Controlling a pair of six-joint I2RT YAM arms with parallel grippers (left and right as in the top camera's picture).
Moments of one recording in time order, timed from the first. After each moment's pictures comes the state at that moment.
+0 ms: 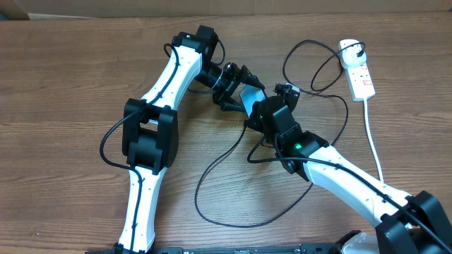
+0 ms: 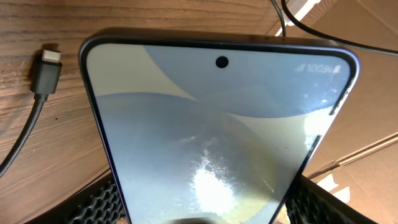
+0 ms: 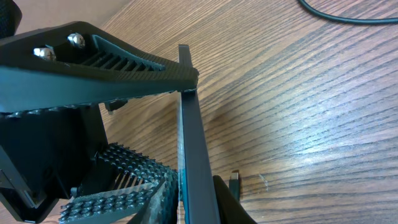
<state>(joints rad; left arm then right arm) -0.32 2.47 2.17 -1.28 1.06 -0.72 0.59 1.52 0.86 -0.05 0.24 0.91</state>
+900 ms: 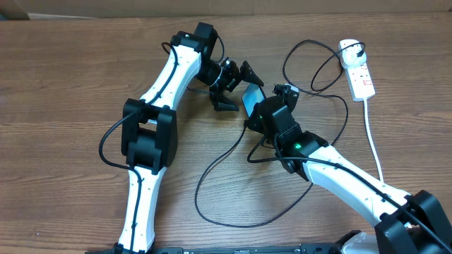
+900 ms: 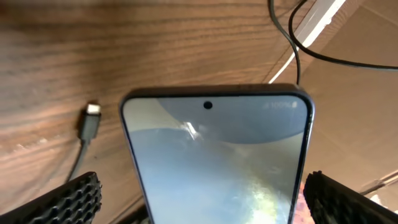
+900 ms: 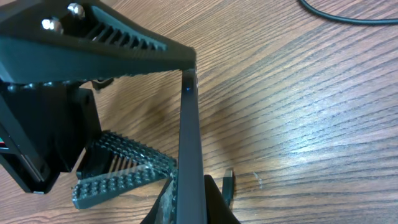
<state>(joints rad) -0.31 2.47 2.17 -1.22 0.93 -0.64 0.59 1.52 0.86 -0.06 0.24 0.88</state>
